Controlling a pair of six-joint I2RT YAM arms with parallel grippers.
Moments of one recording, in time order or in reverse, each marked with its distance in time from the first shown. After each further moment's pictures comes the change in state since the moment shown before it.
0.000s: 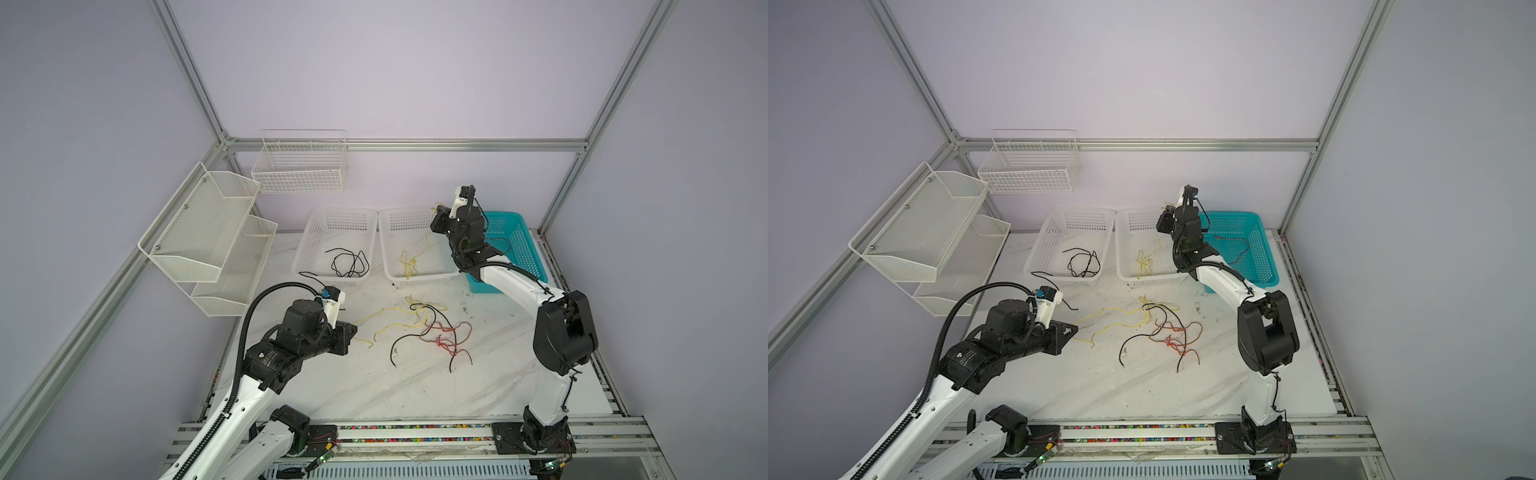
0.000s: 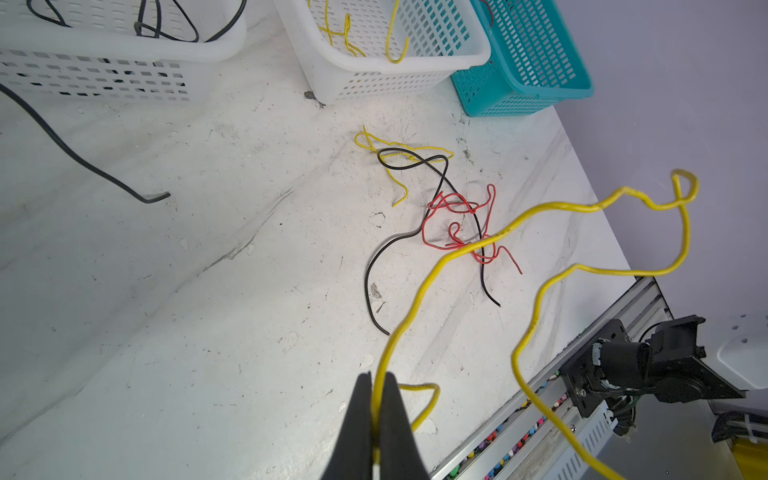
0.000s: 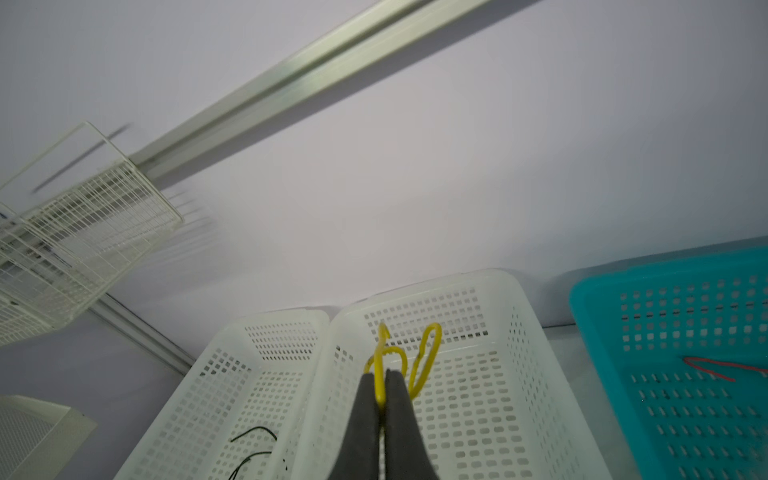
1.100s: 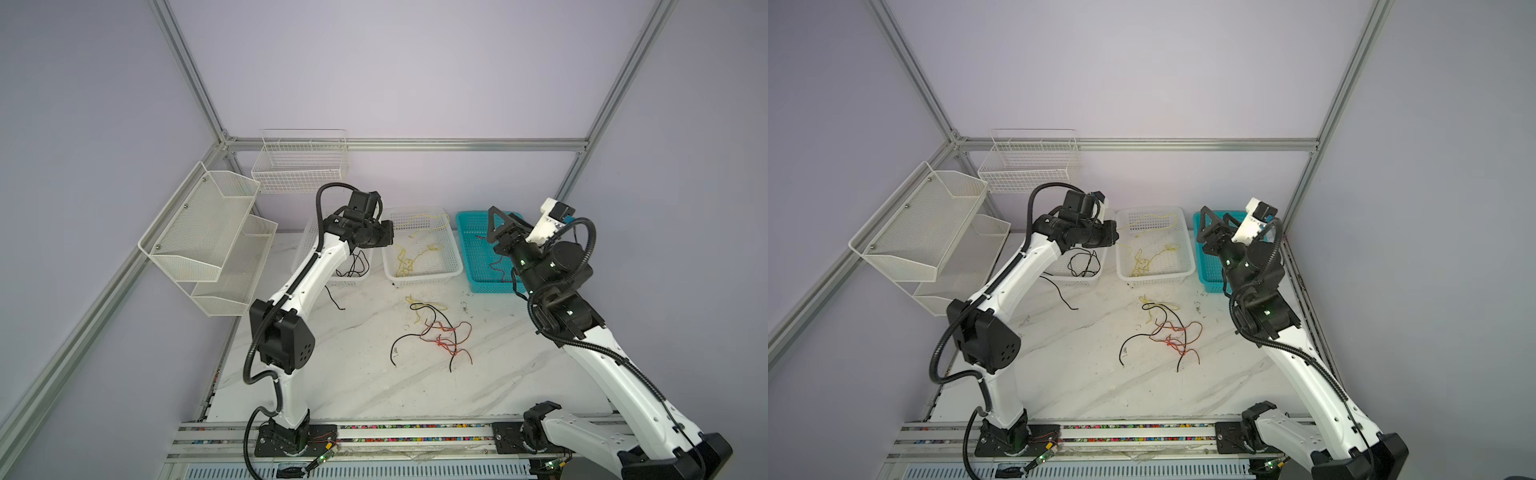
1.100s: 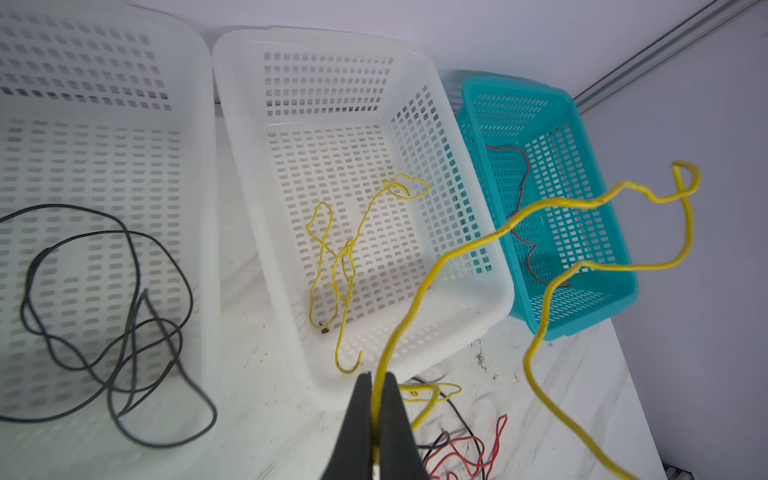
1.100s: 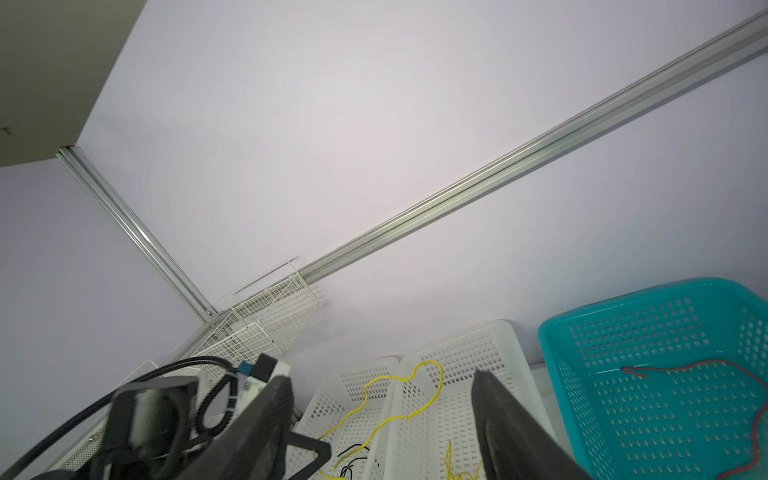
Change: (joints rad) left arm 0.025 1.250 1.292 -0.090 -0.074 -0.053; right arm -0.024 -0.938 -0.494 -0.105 0.005 0.104
